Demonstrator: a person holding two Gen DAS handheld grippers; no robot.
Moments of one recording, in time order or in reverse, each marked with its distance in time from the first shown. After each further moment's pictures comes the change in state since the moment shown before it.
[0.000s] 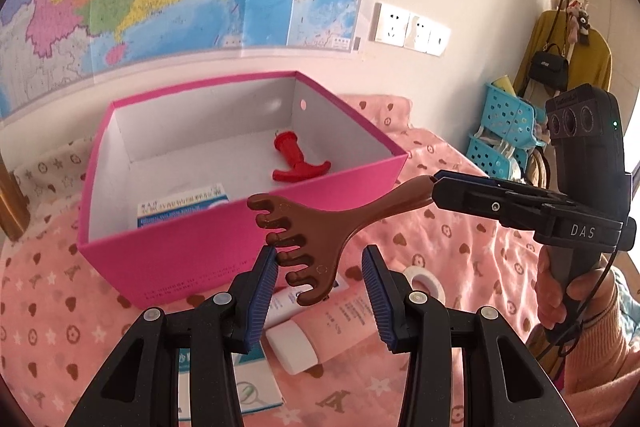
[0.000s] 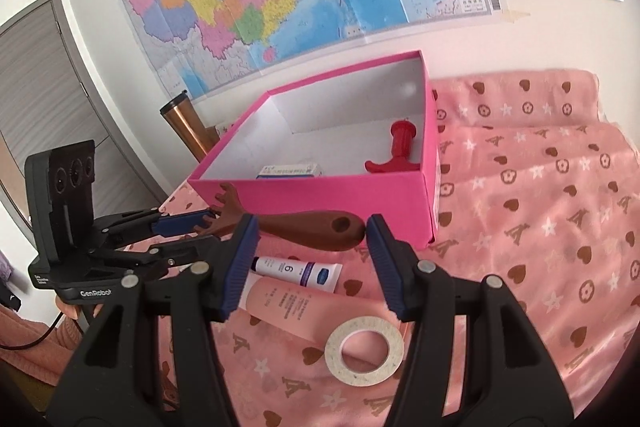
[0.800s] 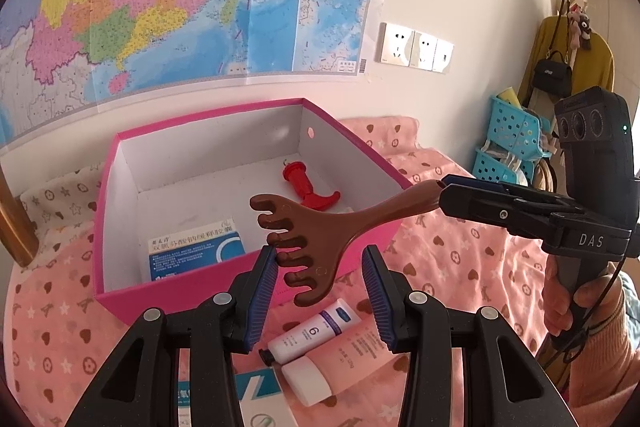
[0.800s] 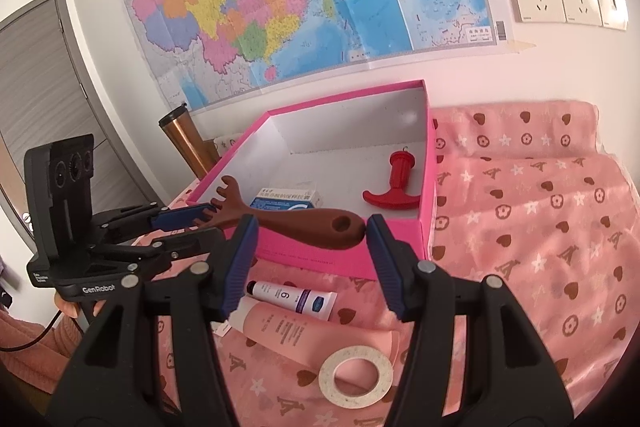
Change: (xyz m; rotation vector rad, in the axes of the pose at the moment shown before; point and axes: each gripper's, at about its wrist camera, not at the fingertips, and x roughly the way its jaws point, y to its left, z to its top) left arm 0.000 0.004 0.021 0.019 -0.049 0.026; right arm -0.001 0.000 0.023 -0.044 -0.035 -0.006
